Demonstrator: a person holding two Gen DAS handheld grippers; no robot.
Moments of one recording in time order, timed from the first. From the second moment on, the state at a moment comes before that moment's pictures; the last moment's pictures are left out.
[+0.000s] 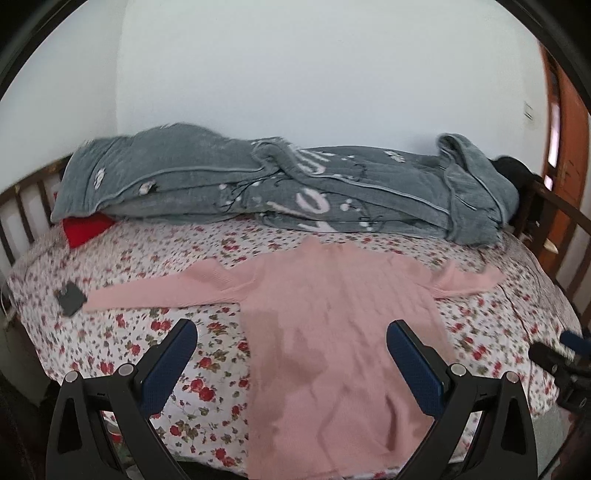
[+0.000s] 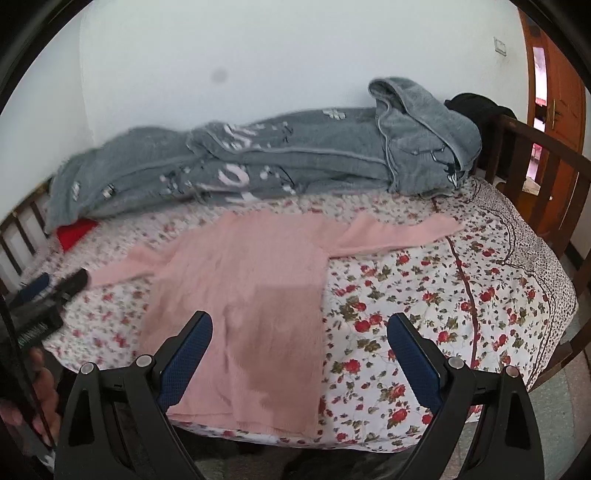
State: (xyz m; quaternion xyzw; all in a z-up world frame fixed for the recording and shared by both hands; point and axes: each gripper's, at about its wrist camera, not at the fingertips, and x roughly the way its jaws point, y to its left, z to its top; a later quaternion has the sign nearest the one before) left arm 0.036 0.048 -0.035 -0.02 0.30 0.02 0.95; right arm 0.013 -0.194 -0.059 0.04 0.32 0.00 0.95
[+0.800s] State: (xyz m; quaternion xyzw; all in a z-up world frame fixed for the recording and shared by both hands) left arm 0.181 0.318 -0.196 -0.25 0.39 0.13 0.88; right arm 0.165 -0.152 -0.170 0.00 0.45 -0.04 0.89
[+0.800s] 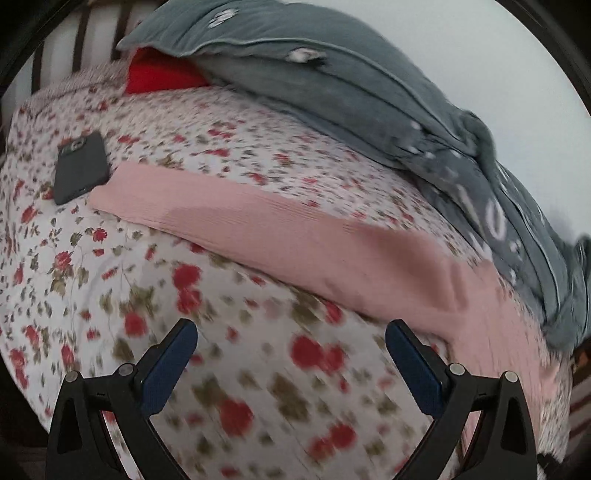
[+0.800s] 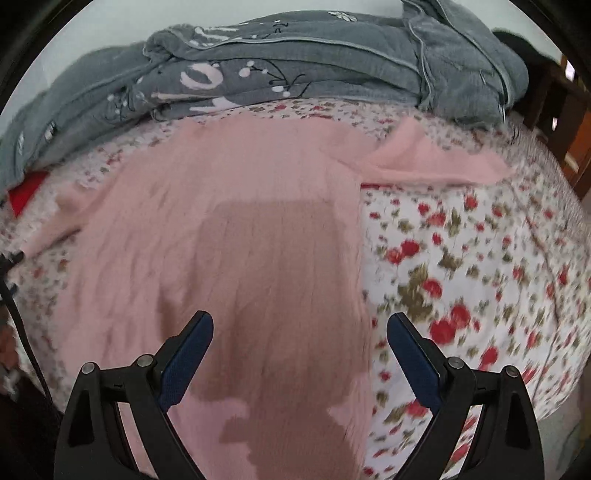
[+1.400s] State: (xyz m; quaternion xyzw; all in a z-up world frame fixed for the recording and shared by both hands) left arm 0.205 0.400 -0.211 -0.40 0.33 0.16 0.84; right arm 0.186 -0.148 -0.142 0.07 0.43 0.00 0.90
